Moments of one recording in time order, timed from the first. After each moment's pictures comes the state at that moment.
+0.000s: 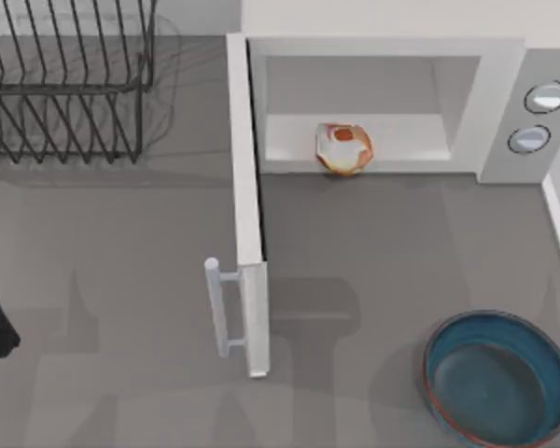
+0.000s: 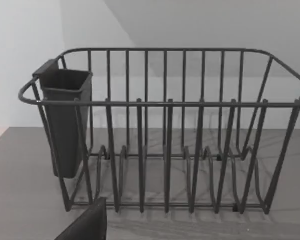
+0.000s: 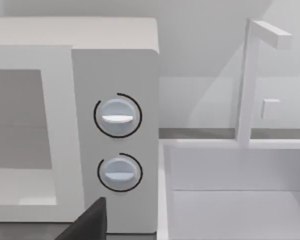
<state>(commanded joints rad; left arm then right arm) 0.00 0.00 0.00 0.00 0.00 0.00 0.00 0.00 0.00 0.00 0.00 0.00</state>
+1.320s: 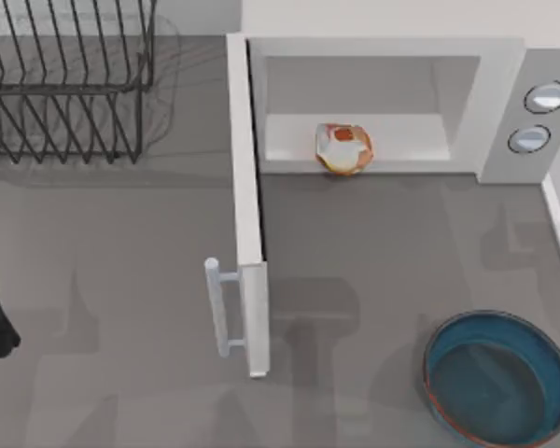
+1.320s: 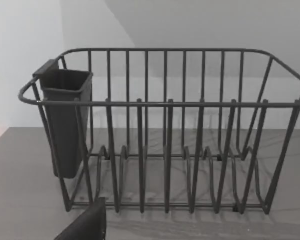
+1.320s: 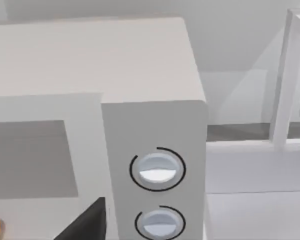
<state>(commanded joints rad) 0.00 0.00 0.00 0.00 0.00 0.00 0.20 0.78 0.36 0.27 0.20 0.09</state>
